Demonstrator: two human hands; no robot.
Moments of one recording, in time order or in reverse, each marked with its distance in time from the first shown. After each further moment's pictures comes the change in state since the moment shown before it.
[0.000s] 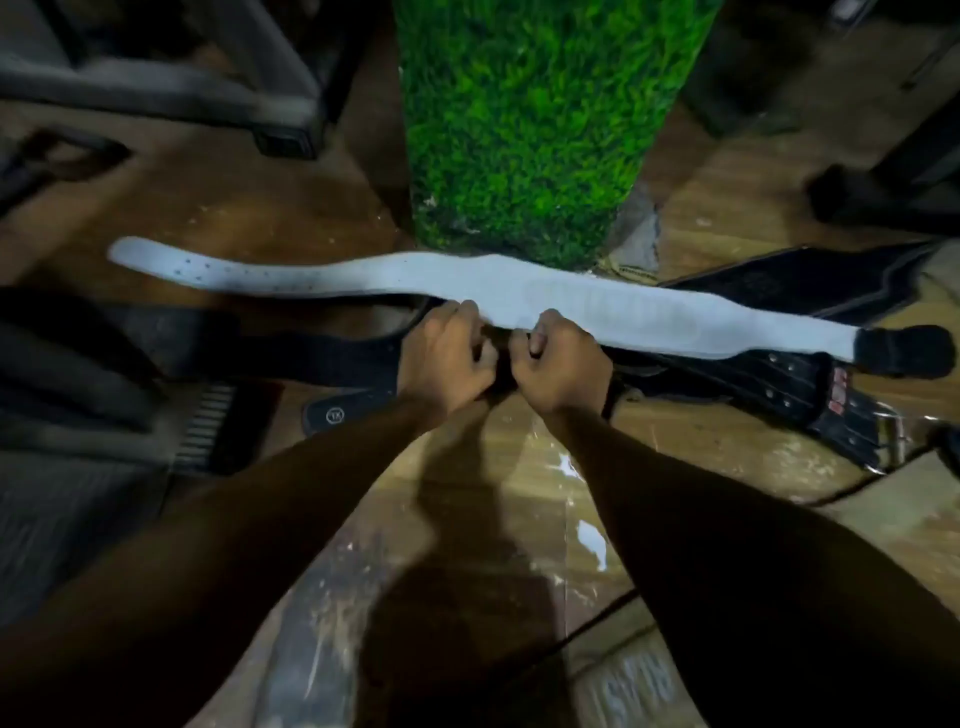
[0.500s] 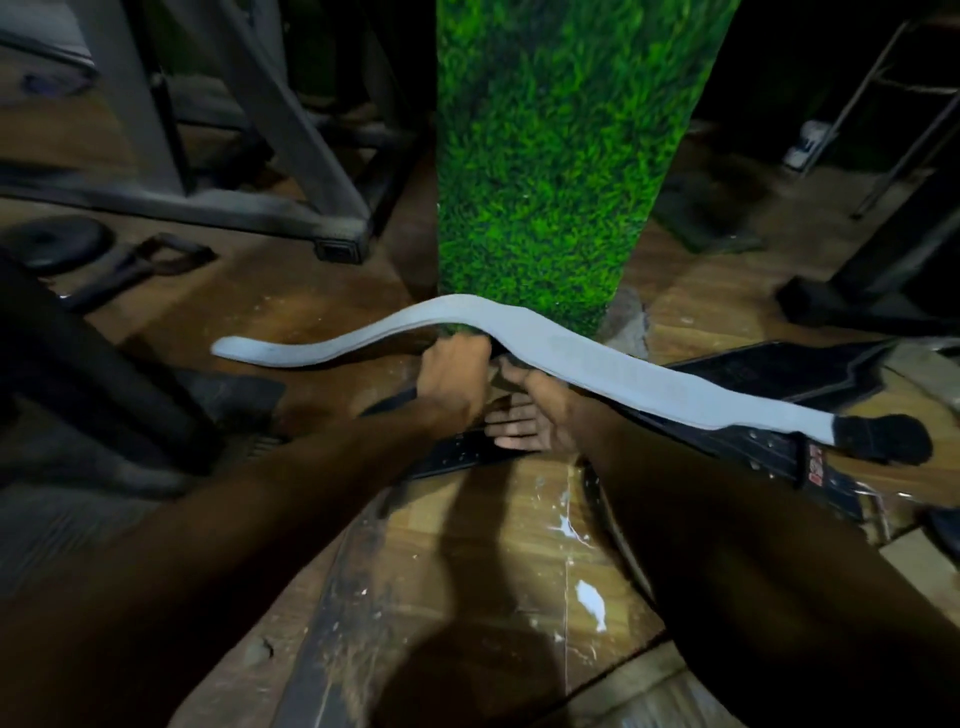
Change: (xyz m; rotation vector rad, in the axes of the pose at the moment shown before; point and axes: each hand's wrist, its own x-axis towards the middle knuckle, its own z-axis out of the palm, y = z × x) left_hand 0.020 0.050 -0.082 0.316 -0.137 -0.092; right_hand 0.033 -0.027 -0.029 0.875 -0.916 0.702
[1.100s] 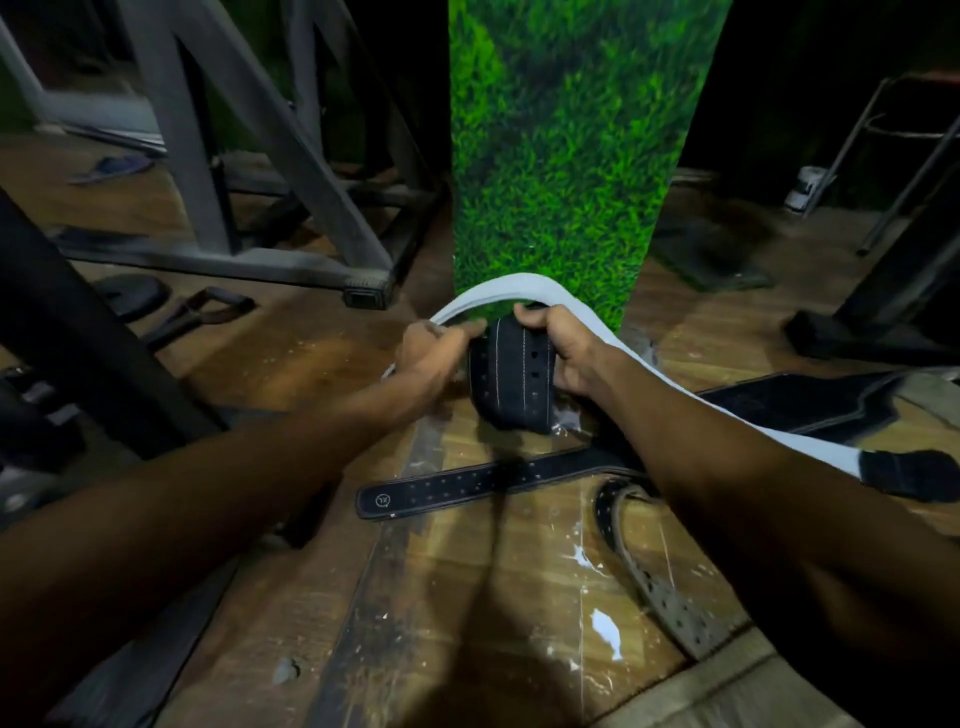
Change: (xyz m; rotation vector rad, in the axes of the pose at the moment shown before) left_hand 0.008 -0.027 -0.063 -1.258 0.109 -0.644; right_hand -0.048 -0.096 0.011 0.110 0.002 -0.395
